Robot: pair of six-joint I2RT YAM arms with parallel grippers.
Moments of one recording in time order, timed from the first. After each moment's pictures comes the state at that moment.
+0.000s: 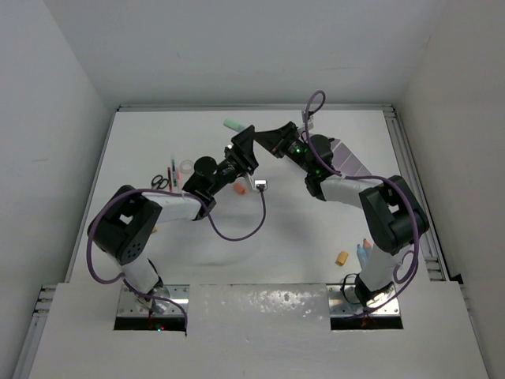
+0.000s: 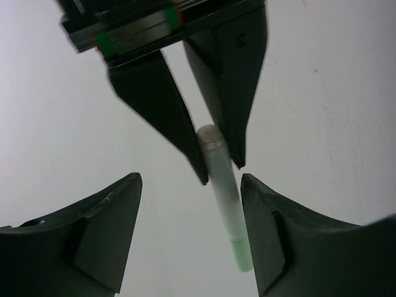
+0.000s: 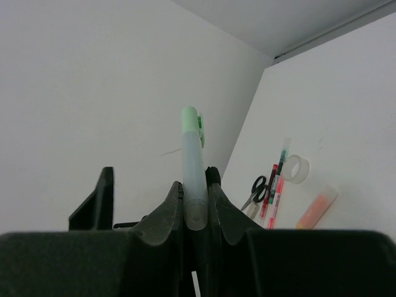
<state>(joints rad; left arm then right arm) -0.58 1.67 0.76 1.04 0.24 1.91 0.44 1.77 0.90 1.00 -0.33 1.13</state>
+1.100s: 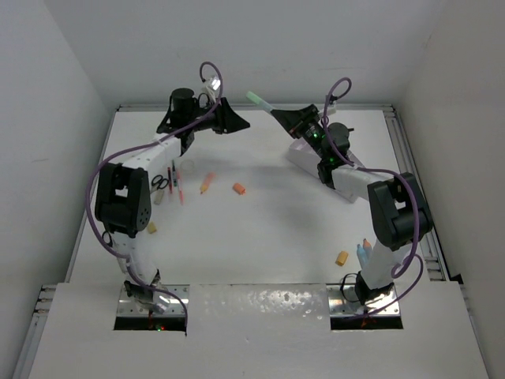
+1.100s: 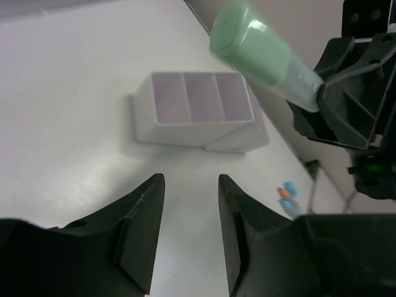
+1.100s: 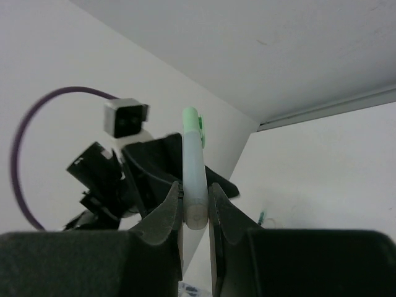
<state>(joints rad) -0.22 1.87 1.47 0.18 0.80 -0.45 0.31 1.78 0.98 1.05 -0.32 1.08</state>
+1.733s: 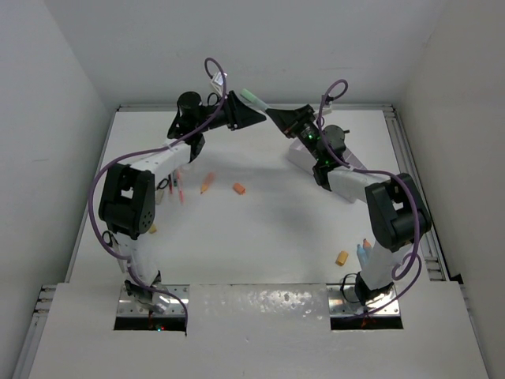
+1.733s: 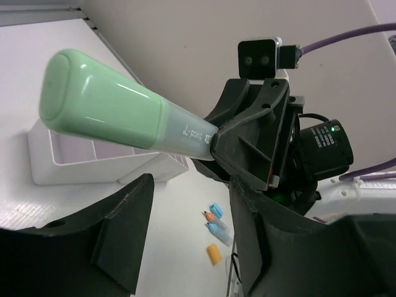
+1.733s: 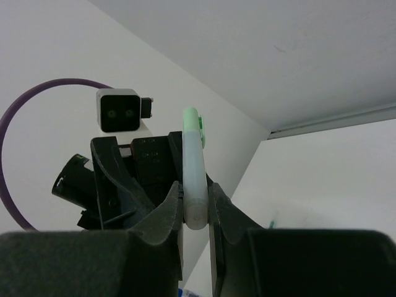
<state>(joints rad) -0.30 1.88 1.40 0.58 0.85 -0.90 0.35 1.78 0.97 1.10 -0.27 1.06</state>
